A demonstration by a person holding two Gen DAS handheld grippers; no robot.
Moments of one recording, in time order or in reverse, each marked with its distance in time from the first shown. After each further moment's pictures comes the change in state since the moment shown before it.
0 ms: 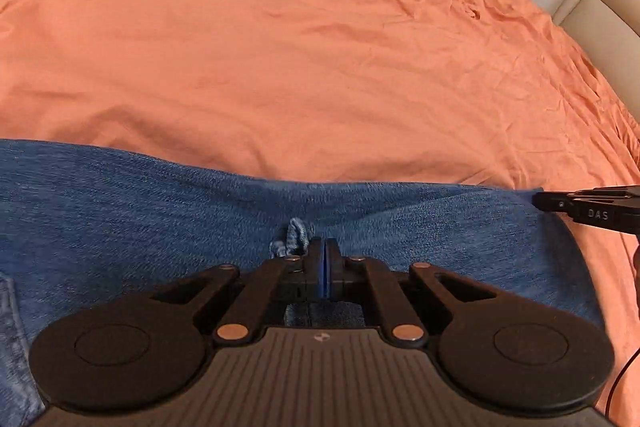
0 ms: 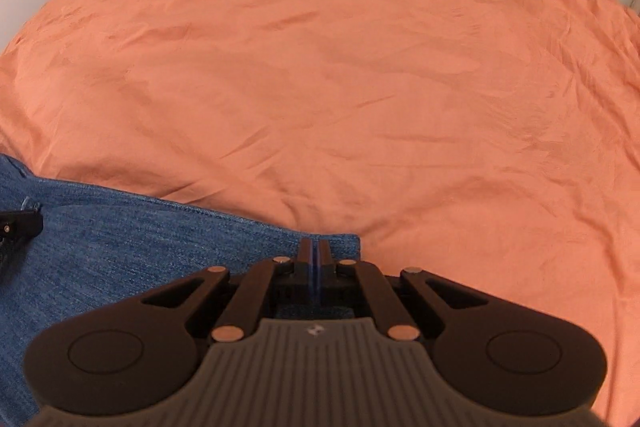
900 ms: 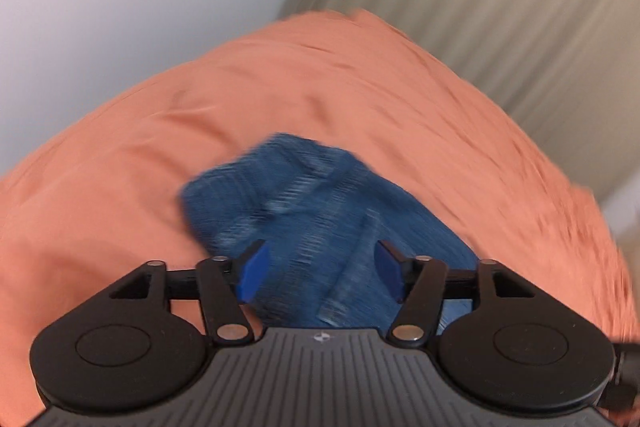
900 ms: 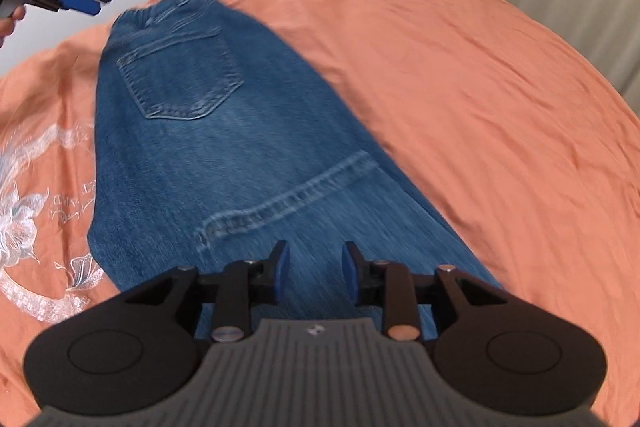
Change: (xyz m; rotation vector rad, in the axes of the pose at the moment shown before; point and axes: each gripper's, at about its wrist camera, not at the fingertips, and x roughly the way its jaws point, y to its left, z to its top) left arm -0.237 0.247 -0.108 -0.600 -0.343 0.182; right arm -0.123 0.200 -0.043 -0.733 -0.074 0.348
